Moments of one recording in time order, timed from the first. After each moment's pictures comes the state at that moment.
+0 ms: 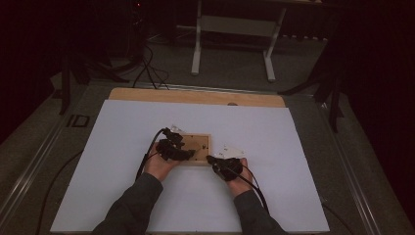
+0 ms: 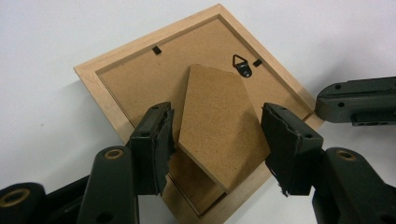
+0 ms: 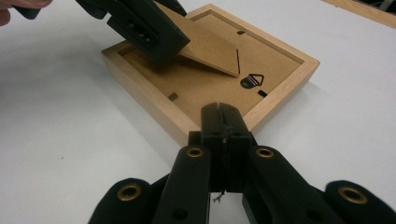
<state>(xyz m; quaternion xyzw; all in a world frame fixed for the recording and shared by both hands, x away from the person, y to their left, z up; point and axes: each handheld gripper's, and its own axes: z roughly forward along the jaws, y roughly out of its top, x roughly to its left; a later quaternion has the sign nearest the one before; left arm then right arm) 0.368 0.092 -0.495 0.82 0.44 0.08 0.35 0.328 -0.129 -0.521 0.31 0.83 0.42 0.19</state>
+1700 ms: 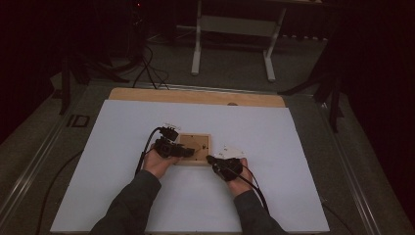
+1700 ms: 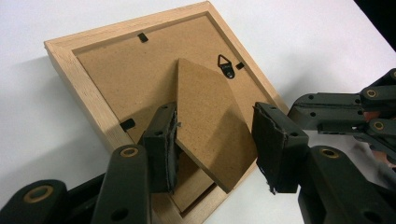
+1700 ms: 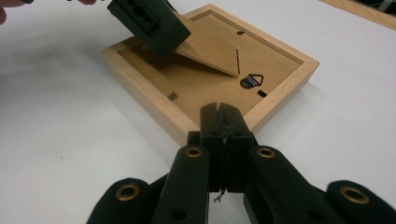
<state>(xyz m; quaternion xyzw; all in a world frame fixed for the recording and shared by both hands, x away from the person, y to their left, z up) 0.379 0.105 -0.498 0.79 0.47 -0.02 0.39 0.328 -0.129 -0.521 0.31 0.83 0.42 0.19</state>
